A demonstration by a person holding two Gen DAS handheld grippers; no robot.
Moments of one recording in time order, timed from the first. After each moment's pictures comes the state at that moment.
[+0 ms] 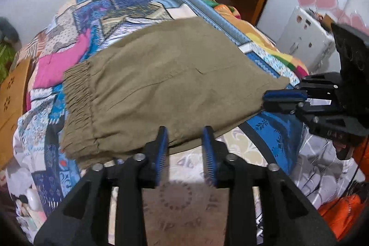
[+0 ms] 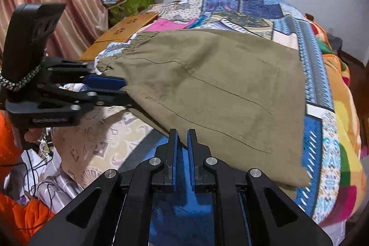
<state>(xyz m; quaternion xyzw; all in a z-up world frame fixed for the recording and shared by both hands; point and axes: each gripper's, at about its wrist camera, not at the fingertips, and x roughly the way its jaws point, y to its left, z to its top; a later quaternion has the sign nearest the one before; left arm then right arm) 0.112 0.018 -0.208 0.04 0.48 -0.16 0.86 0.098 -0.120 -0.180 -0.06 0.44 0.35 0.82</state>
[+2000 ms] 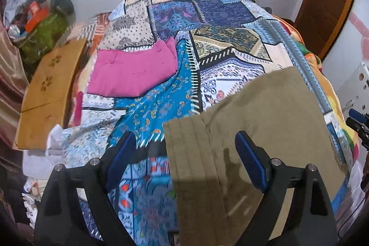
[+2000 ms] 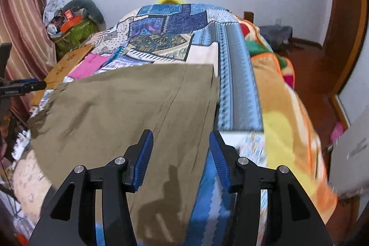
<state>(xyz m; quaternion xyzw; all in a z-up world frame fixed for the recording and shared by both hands) 0.246 0.134 -0.202 -0.02 0.48 0.03 0.87 0.200 -0.205 -0.175 -0.03 0.42 0.20 0.88</state>
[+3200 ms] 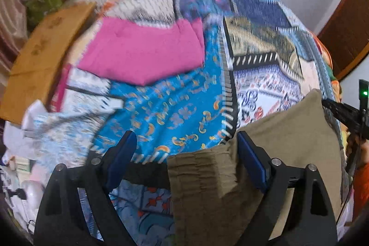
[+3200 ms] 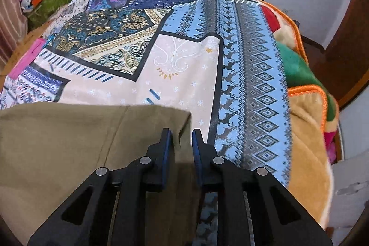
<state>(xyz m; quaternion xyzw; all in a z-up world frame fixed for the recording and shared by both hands) 0.288 0.172 -0.250 -0.10 0.50 0.08 0.86 0.376 -0.164 -0.250 -0.11 0.49 0.17 0.85</state>
